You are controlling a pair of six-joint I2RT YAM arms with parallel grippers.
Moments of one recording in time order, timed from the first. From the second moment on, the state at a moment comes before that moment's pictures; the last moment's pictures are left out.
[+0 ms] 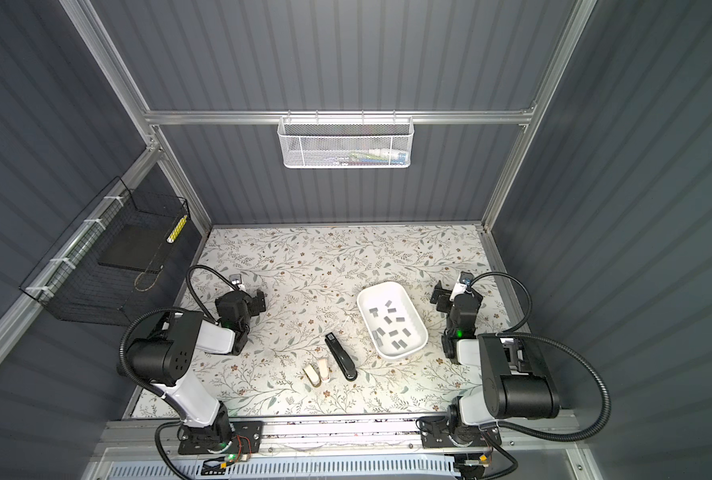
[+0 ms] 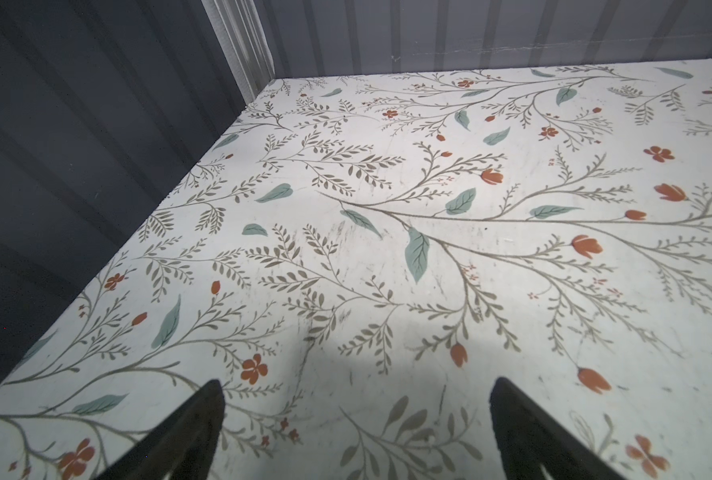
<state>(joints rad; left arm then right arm) -0.12 1.73 0.44 0.86 -0.36 -0.01 -0.02 1.46 0.30 0.93 0.18 0.08</state>
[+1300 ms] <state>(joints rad) -0.12 1.00 0.97 -0.19 -0.22 -0.36 -0.01 0.77 0.68 -0.02 -0.05 0.61</state>
